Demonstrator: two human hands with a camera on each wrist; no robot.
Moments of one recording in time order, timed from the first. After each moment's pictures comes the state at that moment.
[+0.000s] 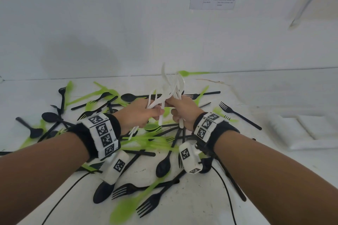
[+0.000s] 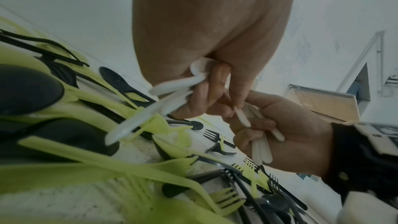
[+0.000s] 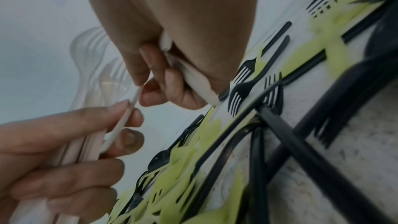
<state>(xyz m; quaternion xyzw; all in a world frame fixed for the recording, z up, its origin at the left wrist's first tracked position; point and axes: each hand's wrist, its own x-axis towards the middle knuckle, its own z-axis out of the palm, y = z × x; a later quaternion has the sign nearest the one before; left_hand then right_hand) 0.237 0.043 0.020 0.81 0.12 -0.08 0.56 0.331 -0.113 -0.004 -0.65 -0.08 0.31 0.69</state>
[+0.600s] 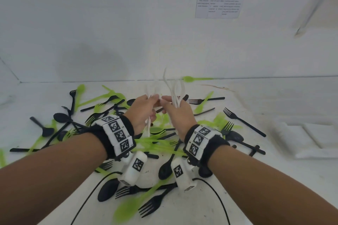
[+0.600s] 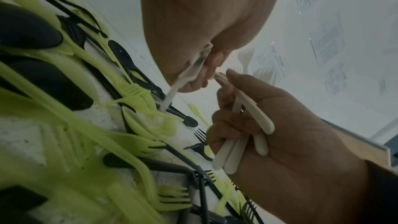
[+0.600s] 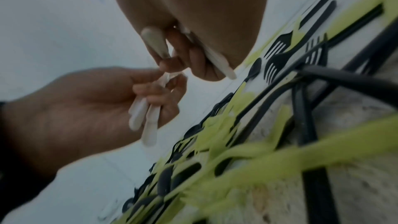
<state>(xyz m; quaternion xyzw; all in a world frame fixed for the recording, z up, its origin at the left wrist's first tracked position) 0.251 0.030 0.022 0.61 0.24 0.05 0.75 0.299 -0.094 -0.004 -0.67 -0.13 0.14 0.72</state>
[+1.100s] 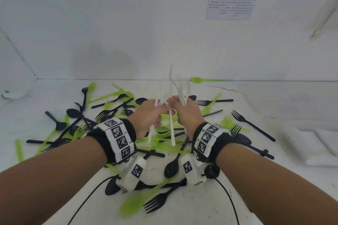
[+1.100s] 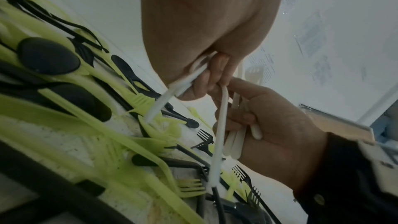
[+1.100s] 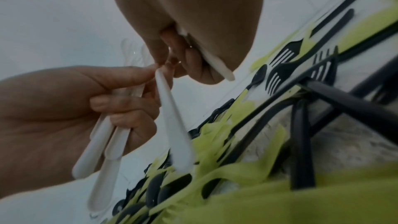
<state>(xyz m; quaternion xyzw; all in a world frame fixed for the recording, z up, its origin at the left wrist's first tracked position) 0.226 0.032 0.023 0.69 0.18 0.01 0.70 0.310 -0.095 -0.003 -0.69 -0.15 0.18 0.69</state>
